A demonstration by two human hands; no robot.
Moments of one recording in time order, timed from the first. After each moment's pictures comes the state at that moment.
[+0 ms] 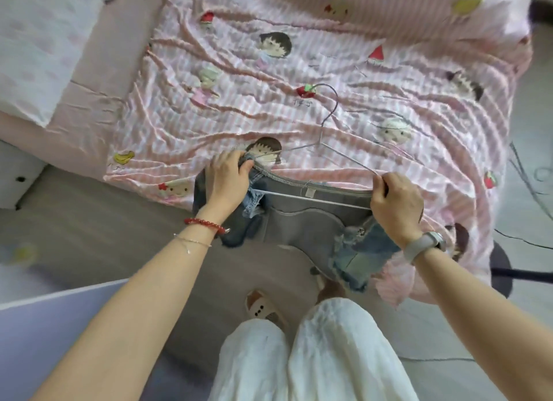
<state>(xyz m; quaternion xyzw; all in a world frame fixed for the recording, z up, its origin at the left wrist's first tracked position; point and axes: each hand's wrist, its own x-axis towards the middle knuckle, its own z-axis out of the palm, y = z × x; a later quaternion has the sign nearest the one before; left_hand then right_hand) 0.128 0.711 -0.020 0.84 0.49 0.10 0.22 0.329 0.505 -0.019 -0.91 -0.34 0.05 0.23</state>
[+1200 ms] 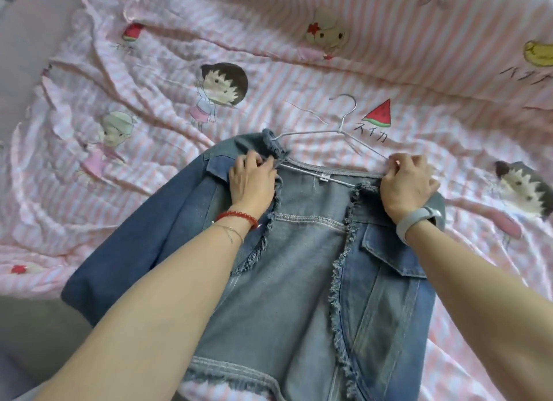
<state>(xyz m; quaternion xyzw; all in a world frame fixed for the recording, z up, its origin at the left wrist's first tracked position) 0.465 0.861 -0.214 0.85 0.50 0.00 0.17 0.672 0.735 -0.222 -0.95 -0.23 0.09 0.17</state>
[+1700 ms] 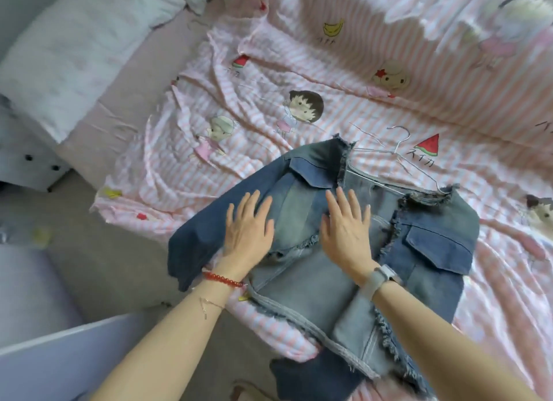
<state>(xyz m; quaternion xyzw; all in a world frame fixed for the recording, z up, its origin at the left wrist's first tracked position) 0.284 0.786 -0.107 0.83 0.54 -0.04 0.15 0.457 0.718 -0.118 -0.81 -0.54 0.20 0.12</state>
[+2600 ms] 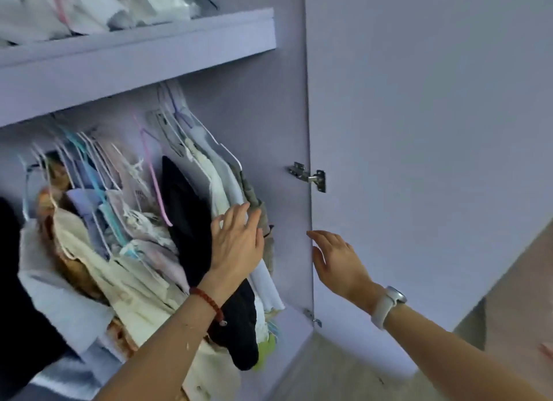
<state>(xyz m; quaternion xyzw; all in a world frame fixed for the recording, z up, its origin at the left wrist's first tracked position) -0.360 0.345 0.194 0.26 0.94 0.08 -0.21 -0.285 0.528 0.143 -0.02 -0.96 0.24 0.16</state>
